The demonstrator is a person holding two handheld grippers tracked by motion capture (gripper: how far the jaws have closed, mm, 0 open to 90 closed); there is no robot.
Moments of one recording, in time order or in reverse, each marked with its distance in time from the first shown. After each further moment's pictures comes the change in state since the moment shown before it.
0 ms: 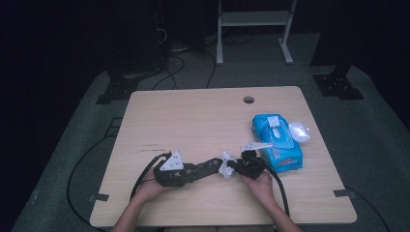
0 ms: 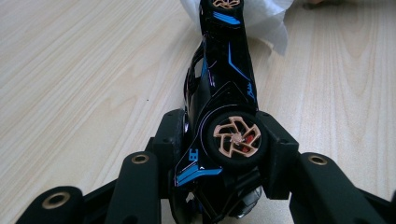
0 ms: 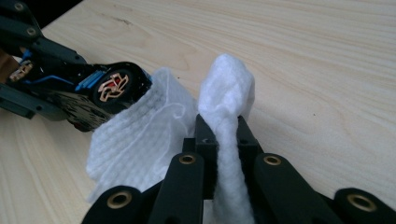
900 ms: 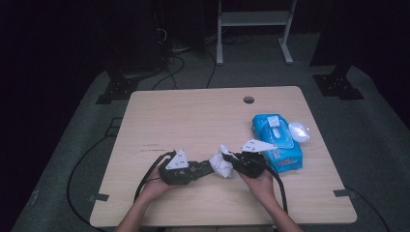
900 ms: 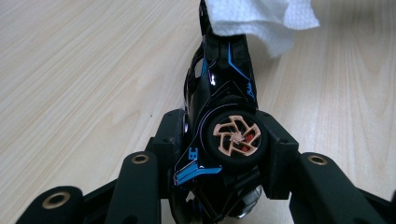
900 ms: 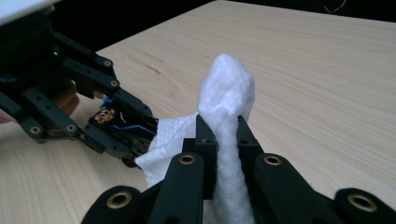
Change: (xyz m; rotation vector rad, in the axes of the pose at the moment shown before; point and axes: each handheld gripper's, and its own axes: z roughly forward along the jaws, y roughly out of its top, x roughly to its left) left arm -0.001 0.008 0.014 -0.015 0.029 -0.004; right arm 0.027 0.018 -0.027 -0.171 0.010 -0.167
